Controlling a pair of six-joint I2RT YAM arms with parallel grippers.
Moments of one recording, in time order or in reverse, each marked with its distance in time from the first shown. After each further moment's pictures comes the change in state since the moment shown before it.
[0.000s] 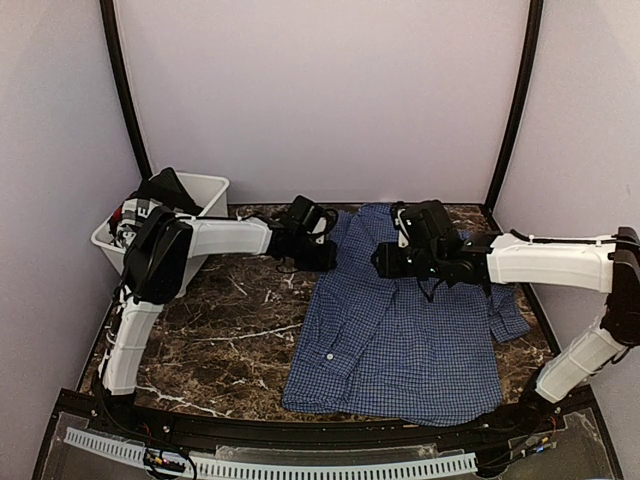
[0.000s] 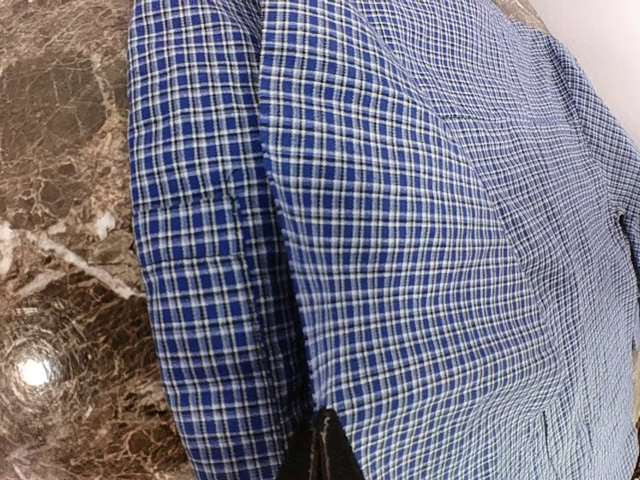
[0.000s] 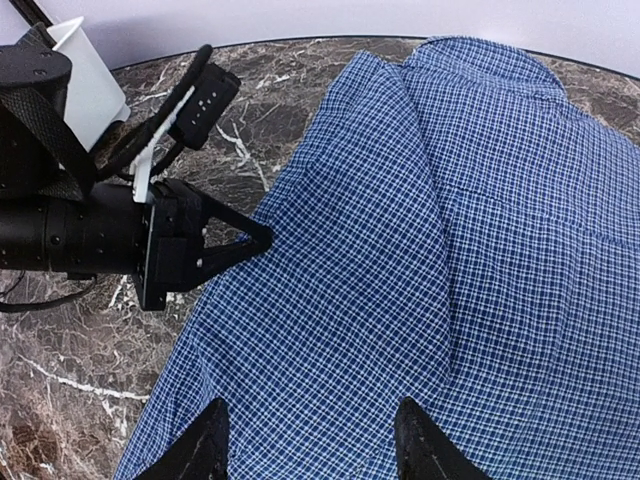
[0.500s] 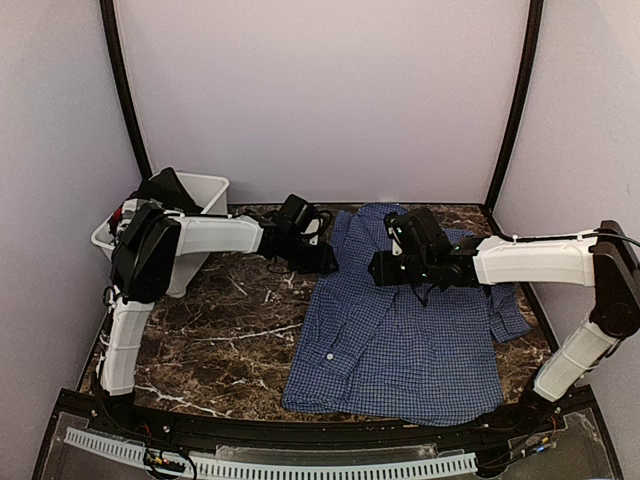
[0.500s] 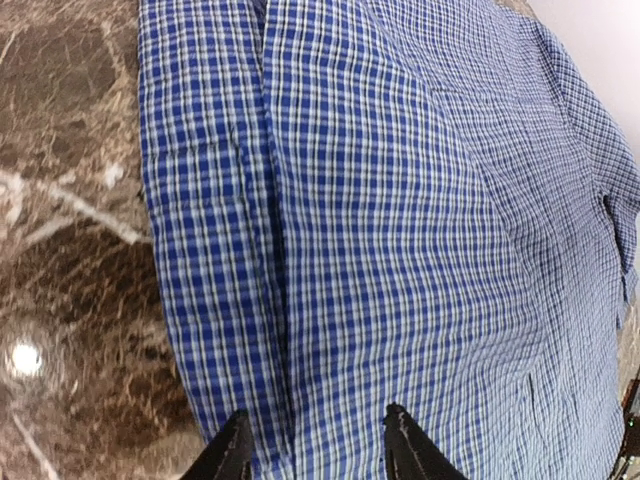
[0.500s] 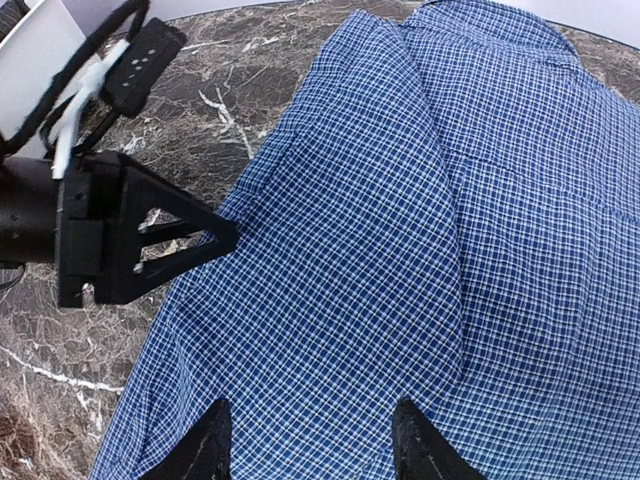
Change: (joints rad) left arm 0.010 -0.058 -0.066 -0.011 0.048 -0.006; right arm -0.005 0.081 -0.001 0.013 -0.017 0.002
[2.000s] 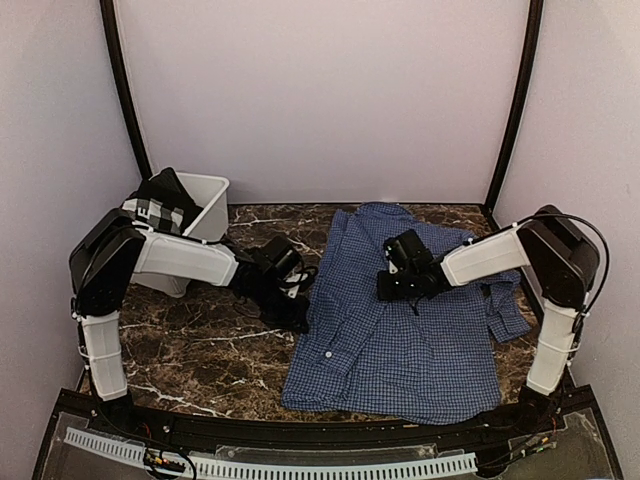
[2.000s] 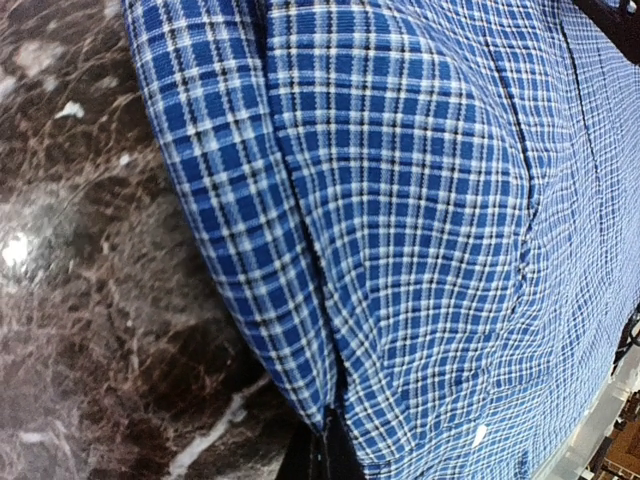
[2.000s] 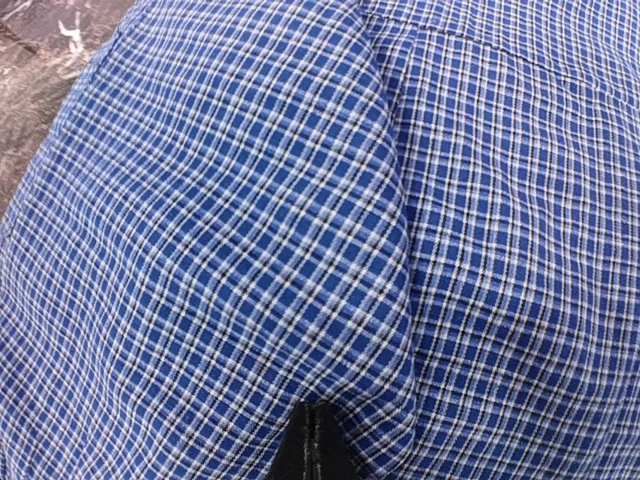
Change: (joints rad) left arm -0.097 -0.307 -0.509 -0.109 0.113 -0.008; right arm -0.126 0.320 -0.001 0.153 -0.079 -0.038
